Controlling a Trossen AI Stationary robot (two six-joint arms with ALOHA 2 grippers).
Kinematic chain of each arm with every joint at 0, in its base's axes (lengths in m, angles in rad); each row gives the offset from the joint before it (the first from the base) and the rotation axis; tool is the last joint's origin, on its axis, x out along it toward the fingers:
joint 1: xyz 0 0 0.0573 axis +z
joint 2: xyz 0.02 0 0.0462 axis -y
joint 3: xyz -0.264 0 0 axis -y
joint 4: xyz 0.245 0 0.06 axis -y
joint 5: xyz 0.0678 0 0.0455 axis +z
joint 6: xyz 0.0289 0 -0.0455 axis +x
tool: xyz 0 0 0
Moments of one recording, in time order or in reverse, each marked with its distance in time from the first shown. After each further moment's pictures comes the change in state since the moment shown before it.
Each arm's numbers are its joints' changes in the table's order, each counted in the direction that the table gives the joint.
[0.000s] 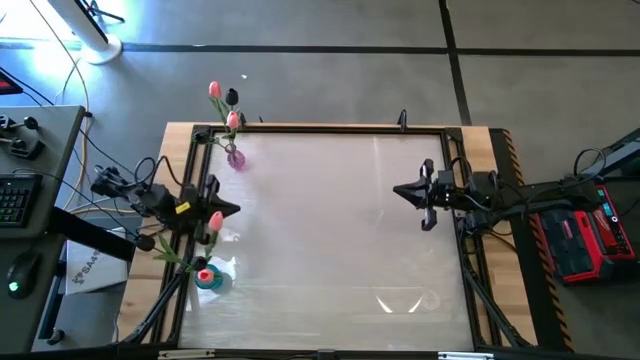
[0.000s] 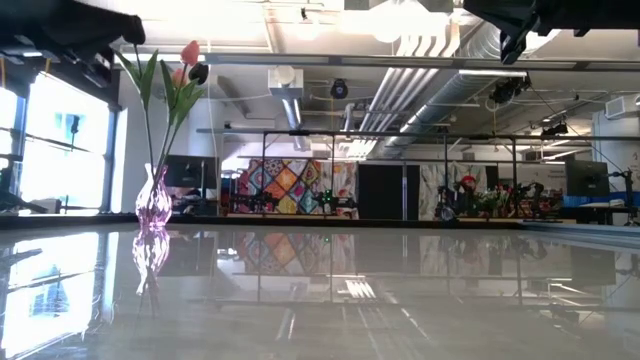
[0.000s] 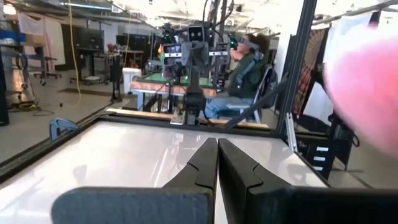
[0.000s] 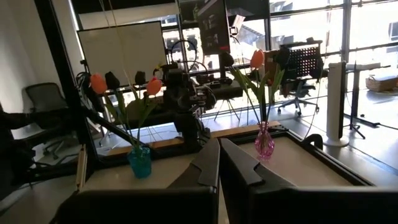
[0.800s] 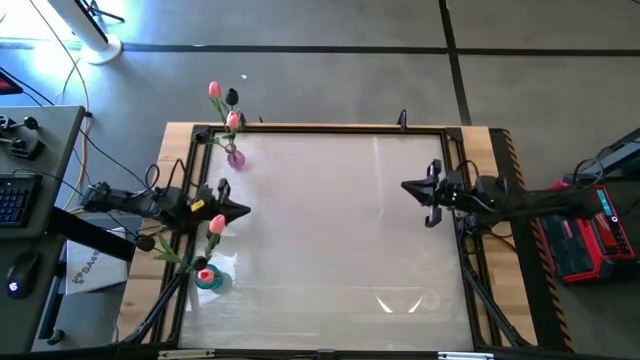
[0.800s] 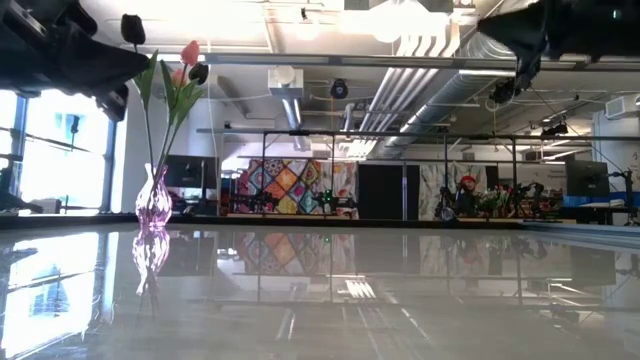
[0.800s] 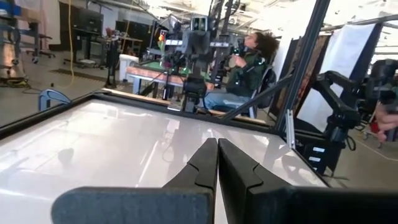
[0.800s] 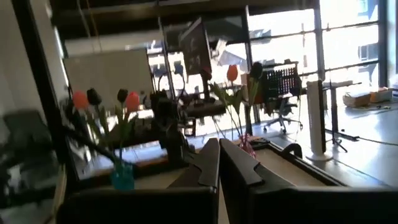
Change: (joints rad) left arm 0.232 0.000 -0.153 0.128 -0.233 -0.127; right arm -0.043 0.170 -0.159 0.084 -0.036 -0.010
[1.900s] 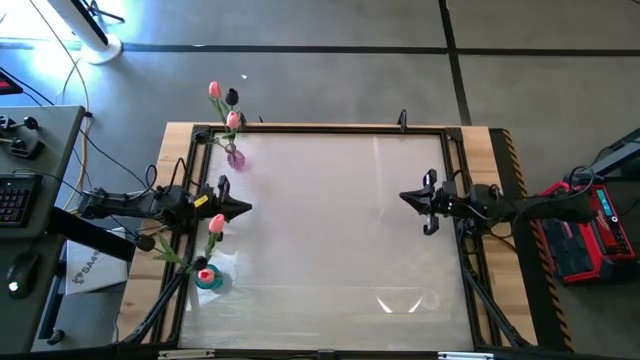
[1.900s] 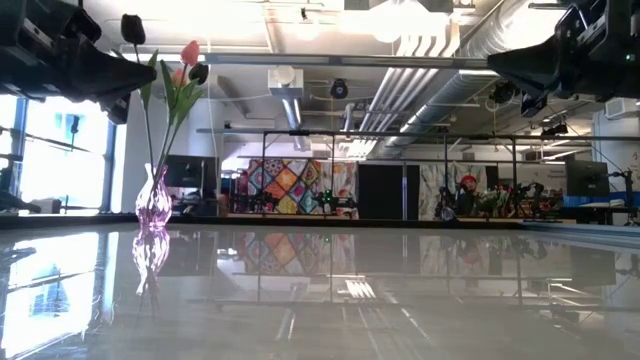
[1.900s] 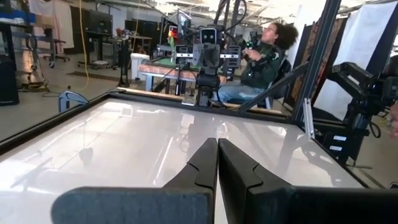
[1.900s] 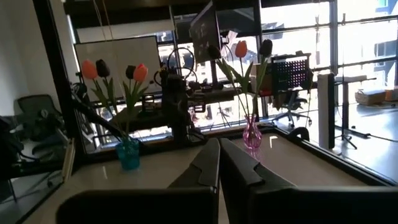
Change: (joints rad) left arm 0.087 0.000 0.000 -0.034 -0.050 0.060; right arm -0.016 0.094 -0.207 0.095 0.061 -0.010
